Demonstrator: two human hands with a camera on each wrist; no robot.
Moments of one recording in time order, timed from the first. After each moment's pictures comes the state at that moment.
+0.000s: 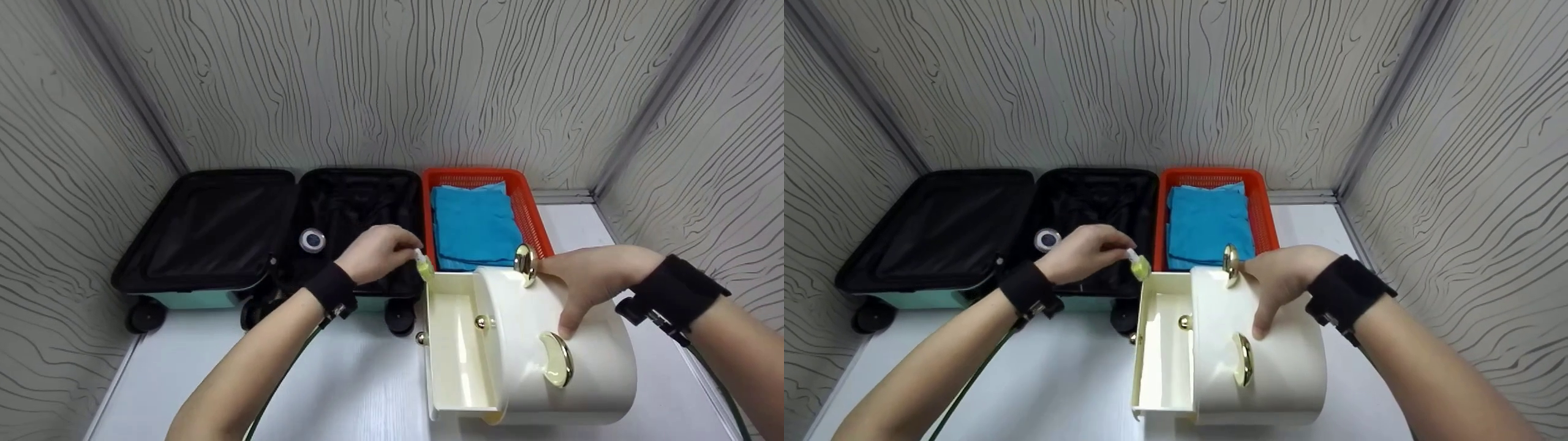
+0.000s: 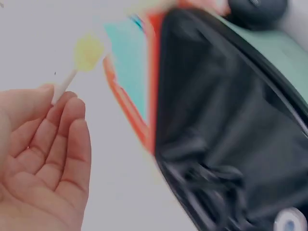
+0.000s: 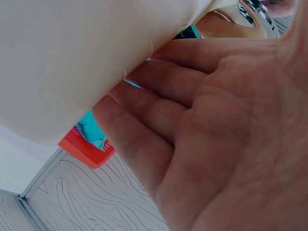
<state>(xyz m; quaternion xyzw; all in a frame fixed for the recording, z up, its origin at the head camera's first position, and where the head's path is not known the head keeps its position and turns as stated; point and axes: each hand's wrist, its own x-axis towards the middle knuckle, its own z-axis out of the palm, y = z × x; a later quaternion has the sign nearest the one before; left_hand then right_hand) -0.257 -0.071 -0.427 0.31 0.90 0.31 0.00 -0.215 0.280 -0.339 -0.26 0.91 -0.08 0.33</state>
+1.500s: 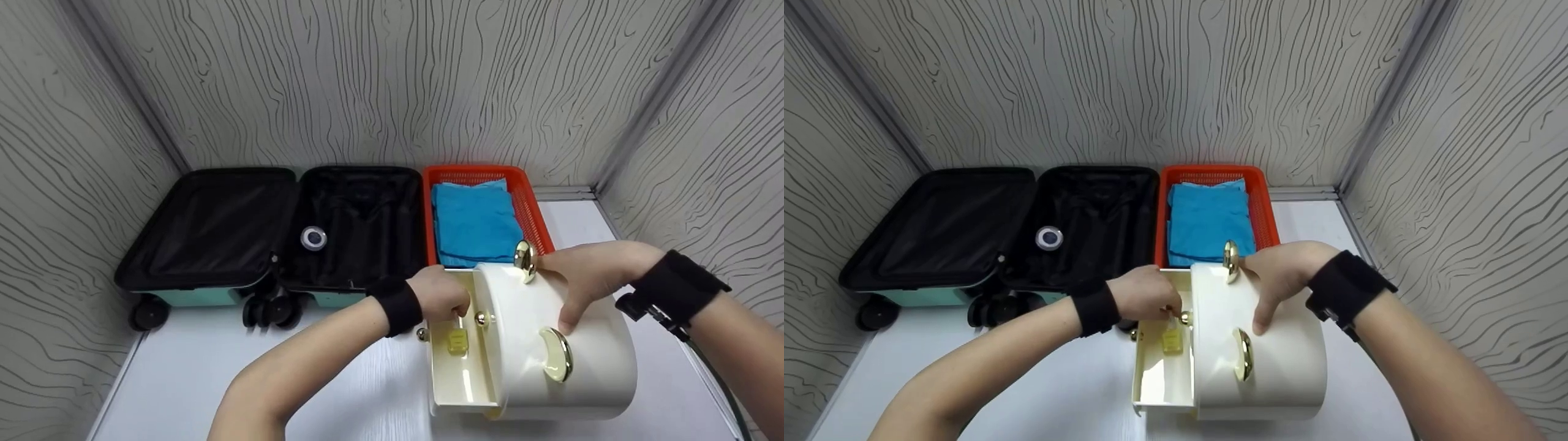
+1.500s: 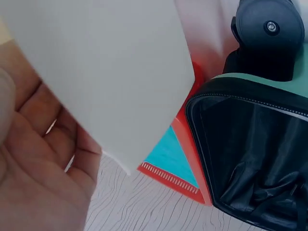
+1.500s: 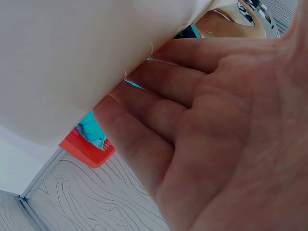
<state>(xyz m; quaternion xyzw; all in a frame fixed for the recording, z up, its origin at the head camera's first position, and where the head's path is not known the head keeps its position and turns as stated) -0.223 0.021 -0.455 0.51 0.86 -0.02 0.03 -0.215 0.281 -0.341 -0.26 0.91 -0.07 0.32</state>
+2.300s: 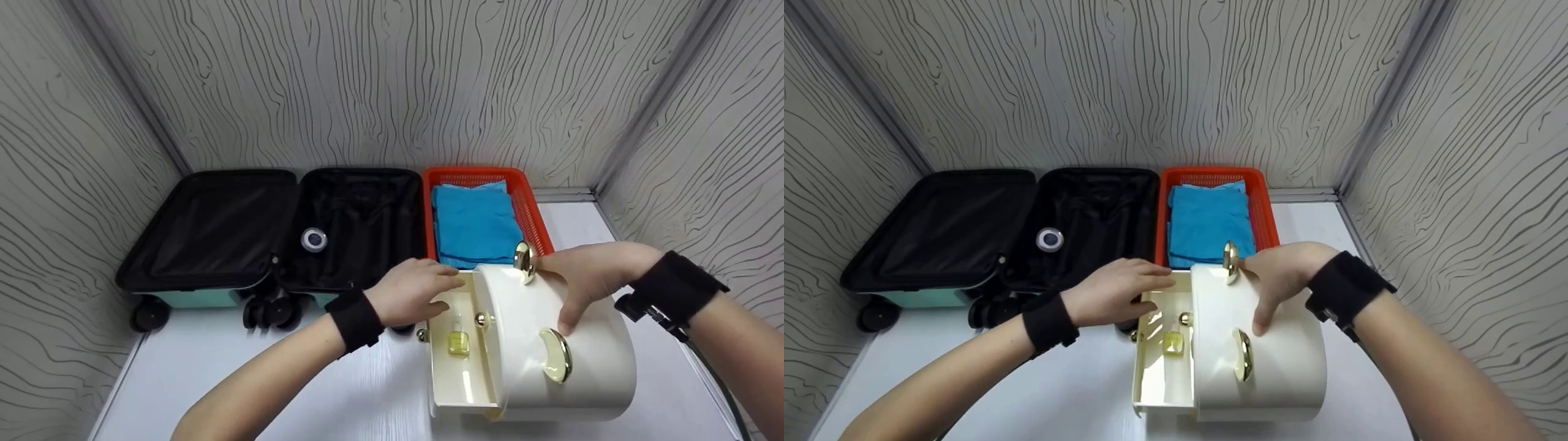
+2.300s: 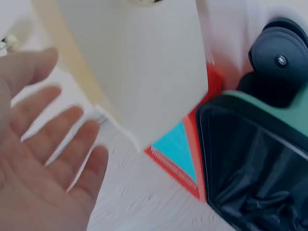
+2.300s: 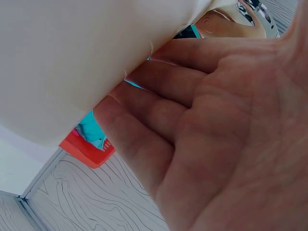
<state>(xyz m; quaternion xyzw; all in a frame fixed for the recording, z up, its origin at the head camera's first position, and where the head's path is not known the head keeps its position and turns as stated) -0.205 -0.021 -0.441 0.45 0.89 0.08 -0.02 -0.215 0.283 -0.341 -0.26 0.90 -0.08 0.33</state>
